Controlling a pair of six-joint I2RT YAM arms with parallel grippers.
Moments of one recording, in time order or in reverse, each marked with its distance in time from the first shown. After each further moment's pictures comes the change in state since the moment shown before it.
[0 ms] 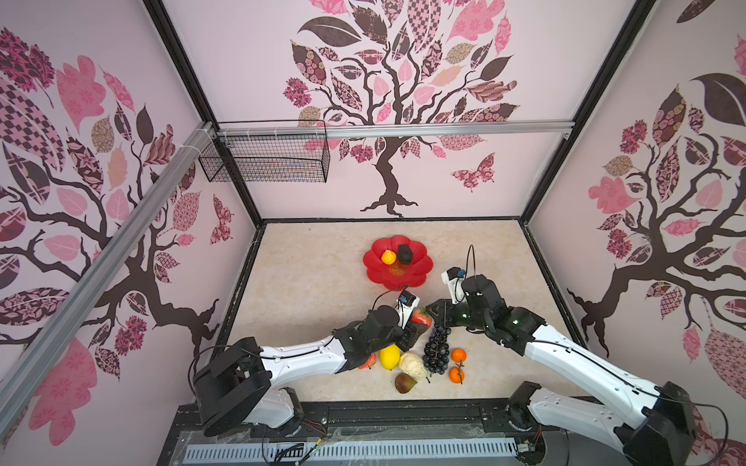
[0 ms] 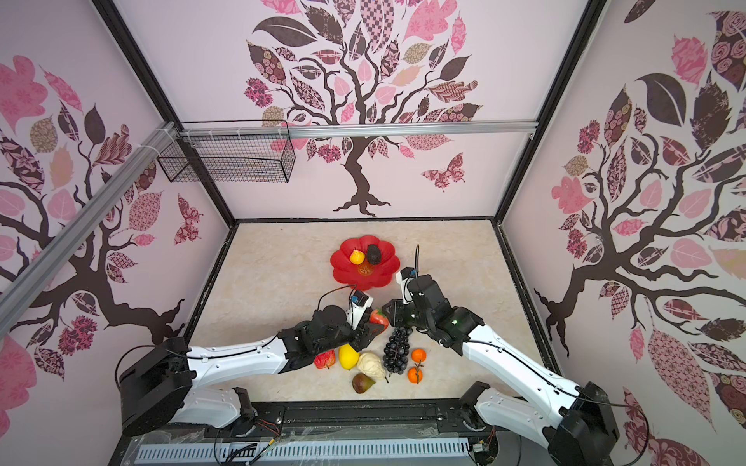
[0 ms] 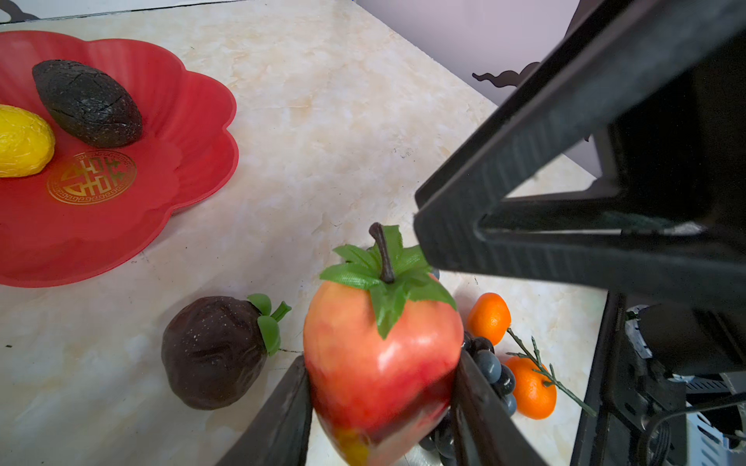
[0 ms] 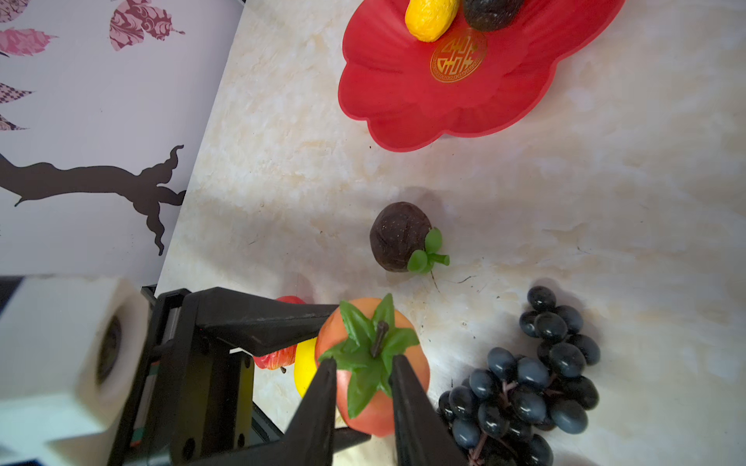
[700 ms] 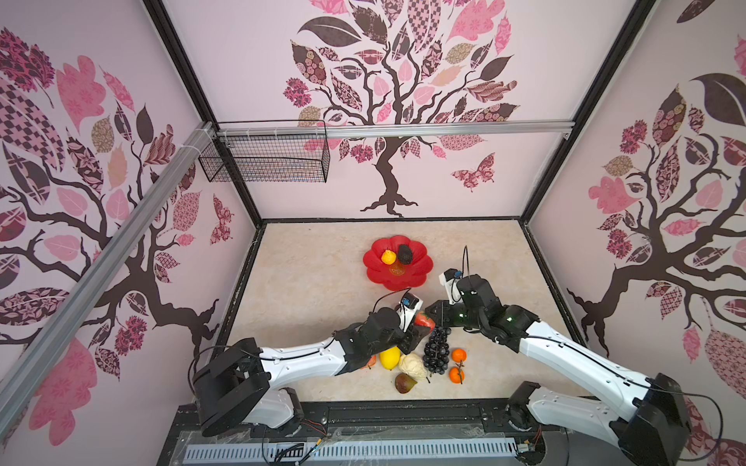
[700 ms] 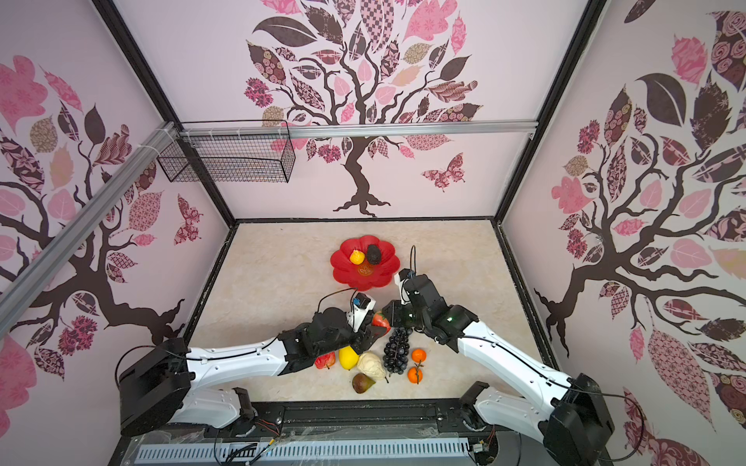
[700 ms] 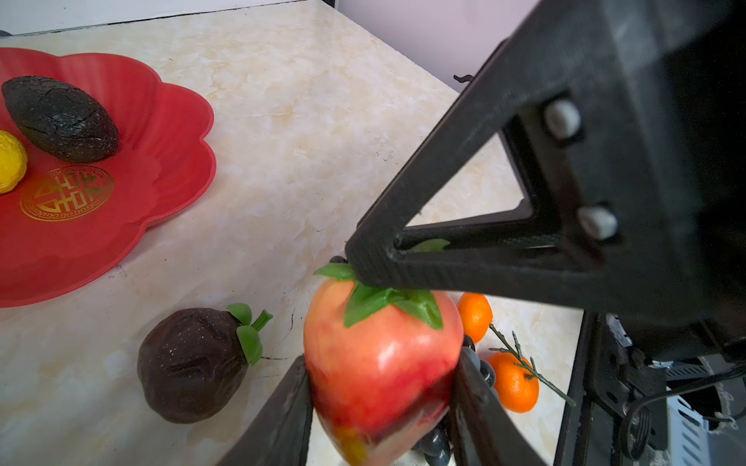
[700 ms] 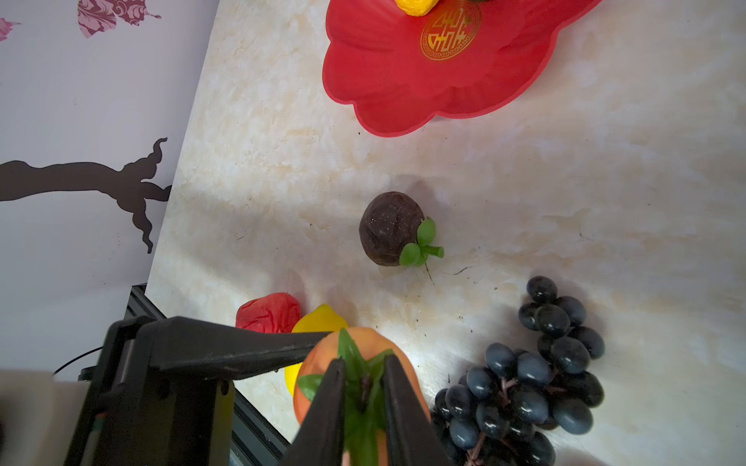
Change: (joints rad) left arm -0.018 -0.005 -0.004 0.021 0.018 0.013; right arm 0.000 0.043 0.000 0.003 0.002 0.013
